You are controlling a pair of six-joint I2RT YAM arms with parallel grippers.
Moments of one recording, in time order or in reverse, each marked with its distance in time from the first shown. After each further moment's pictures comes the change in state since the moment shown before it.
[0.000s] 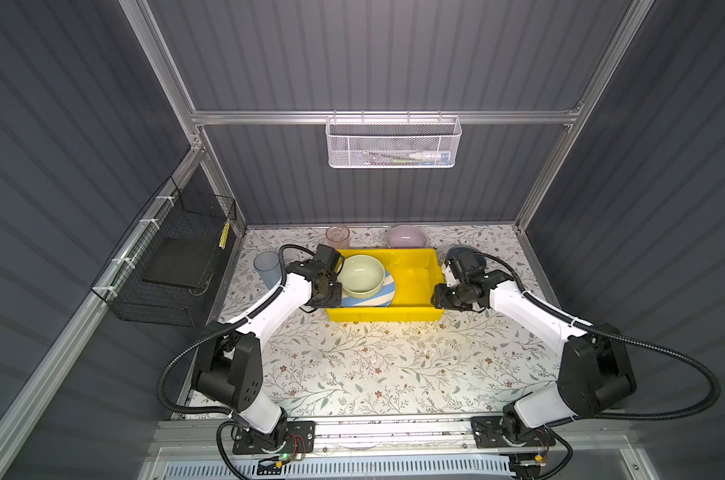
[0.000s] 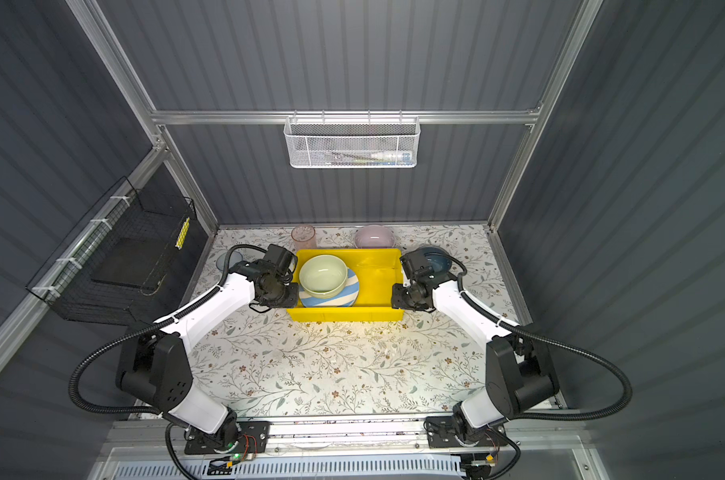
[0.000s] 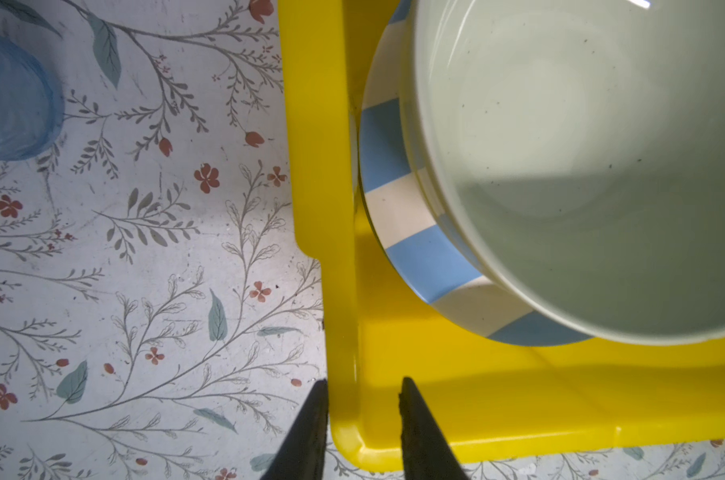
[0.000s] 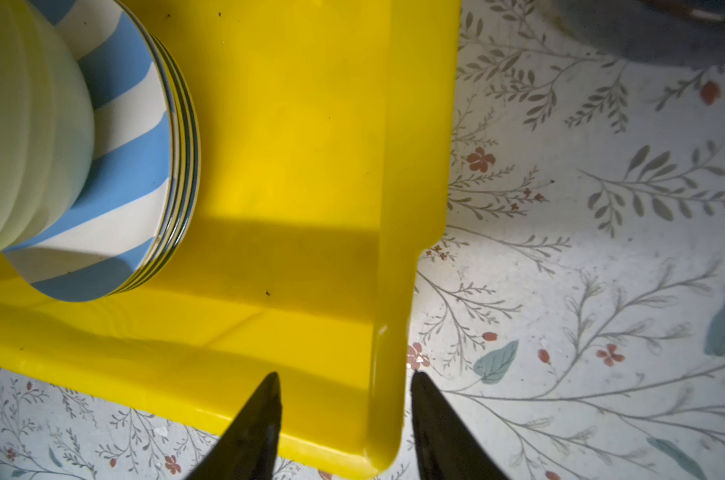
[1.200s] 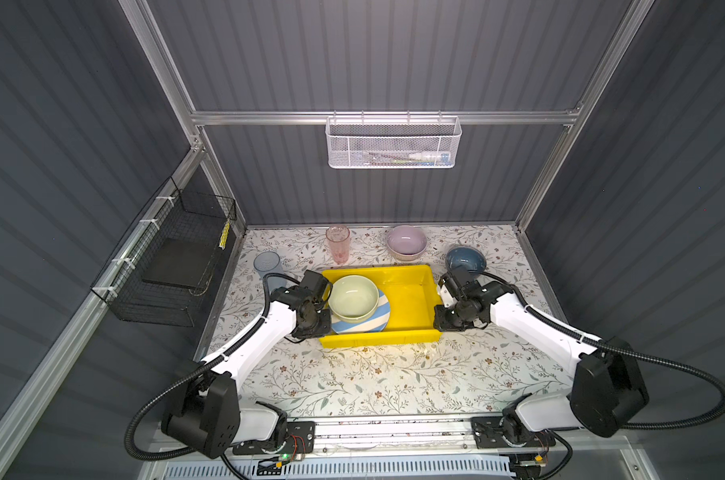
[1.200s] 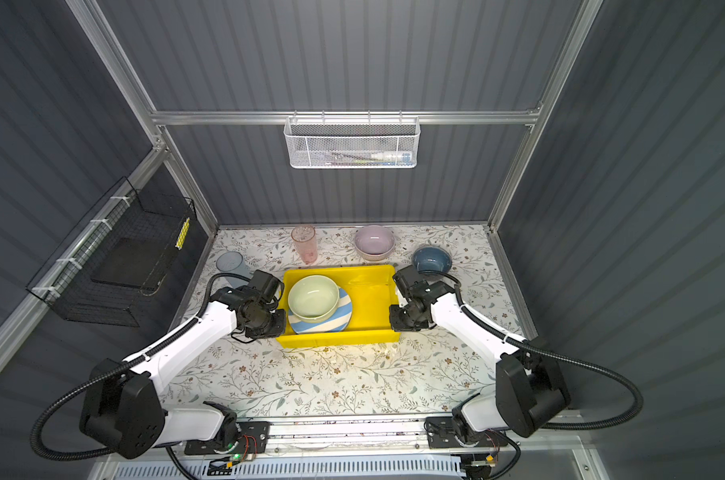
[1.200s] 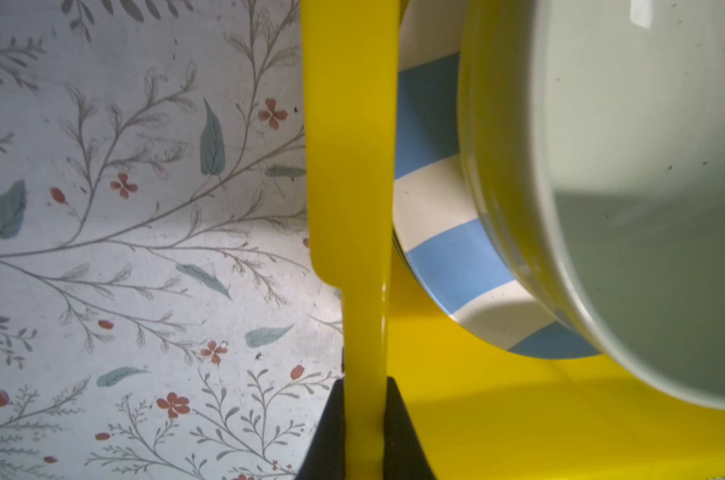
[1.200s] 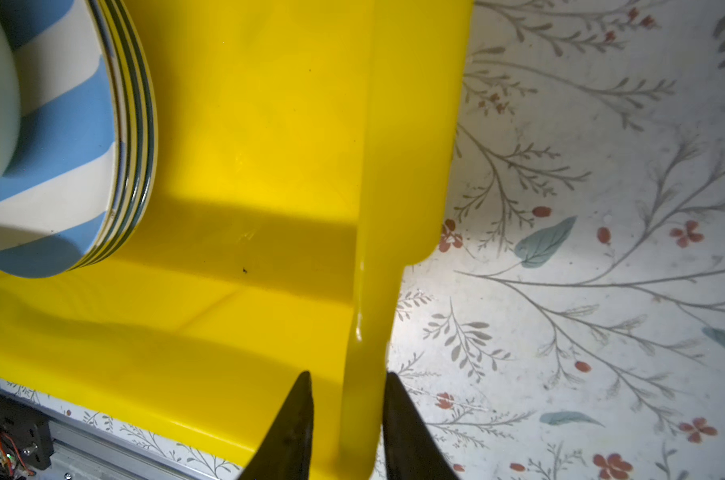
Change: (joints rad) left arm -0.007 -0.280 -0.299 -0.088 0.088 -0.139; right arm 0.116 -0.124 -0.100 -0.162 -0.039 0.011
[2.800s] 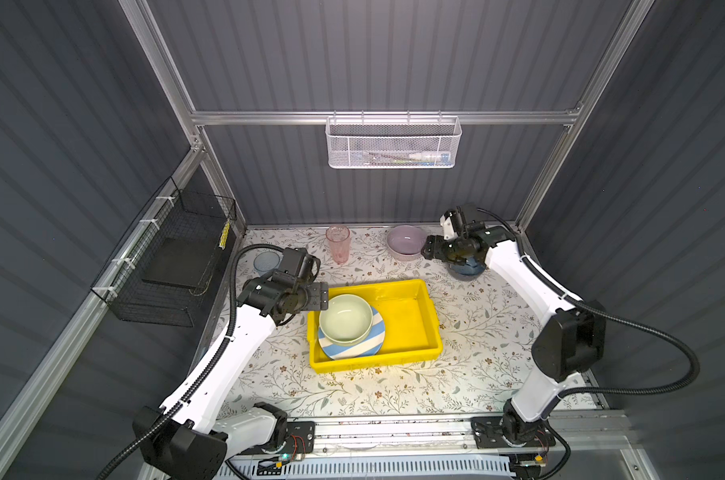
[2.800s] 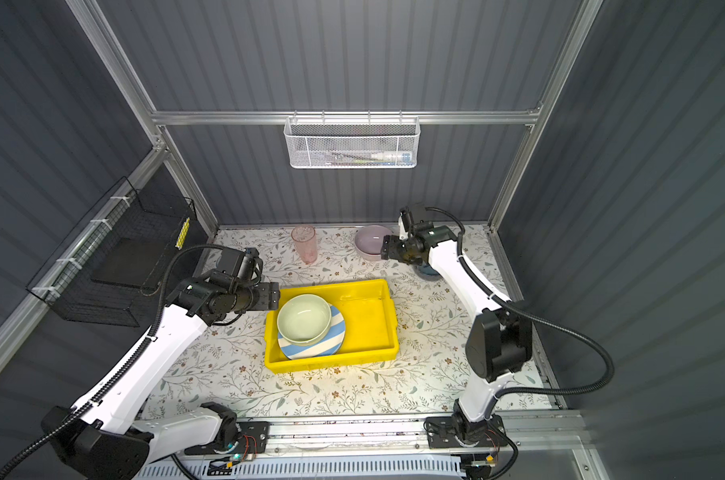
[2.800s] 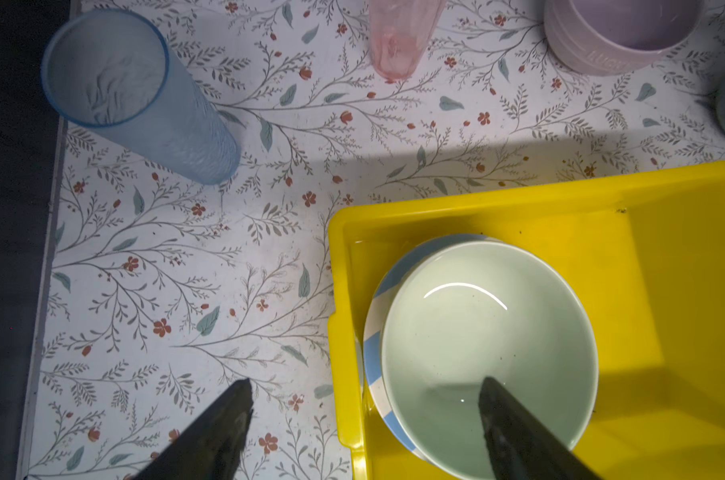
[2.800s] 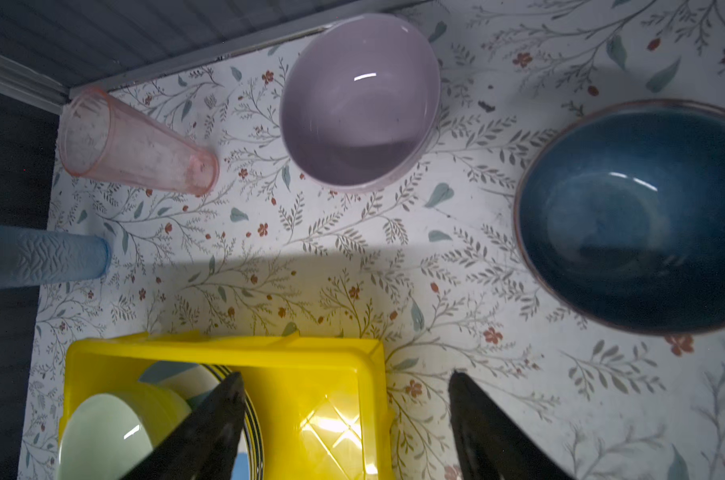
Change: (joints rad) left arm 0.026 -0.118 0.292 -0.035 -0.204 0.171; right arm -0.184 0.412 0.711 0.052 0.011 -0.009
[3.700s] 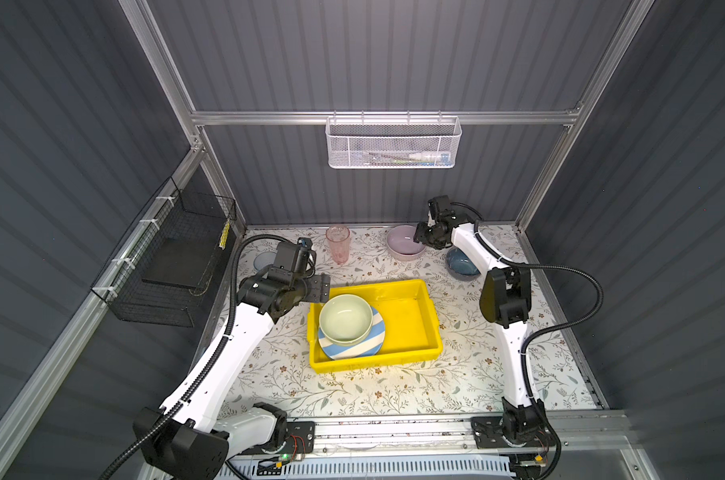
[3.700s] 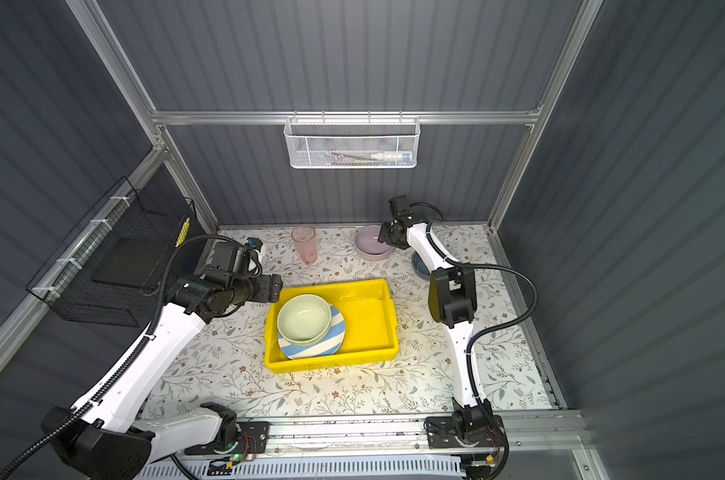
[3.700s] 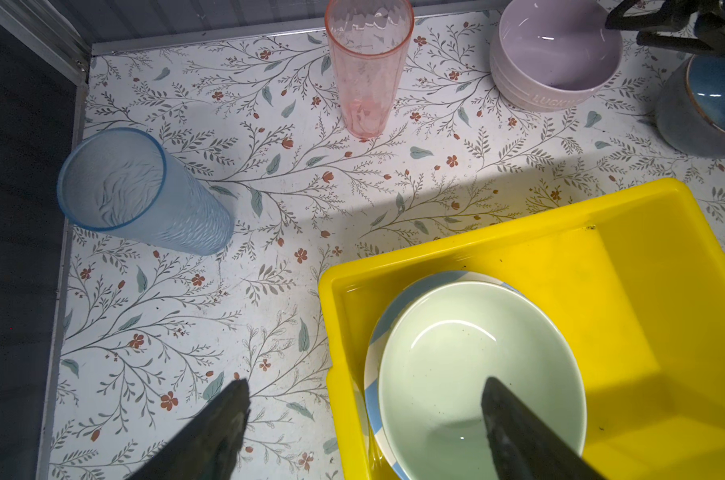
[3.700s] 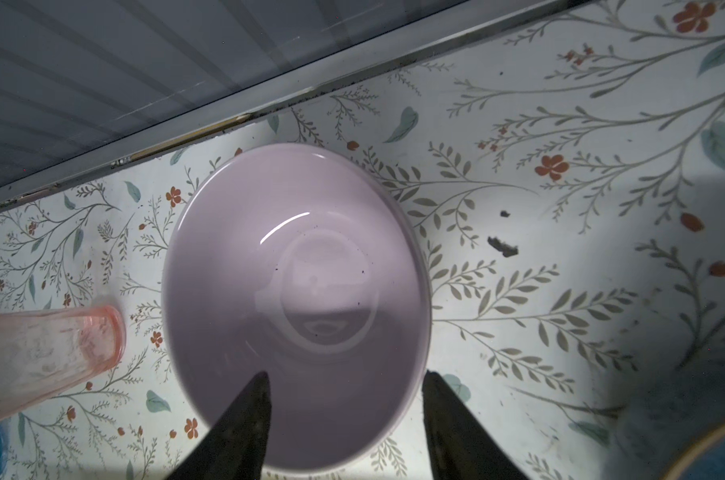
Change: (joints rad) left arm 0.014 0.004 0.017 0.084 0.046 0.137; right arm -0.048 0.595 0.531 0.025 0.055 0.087
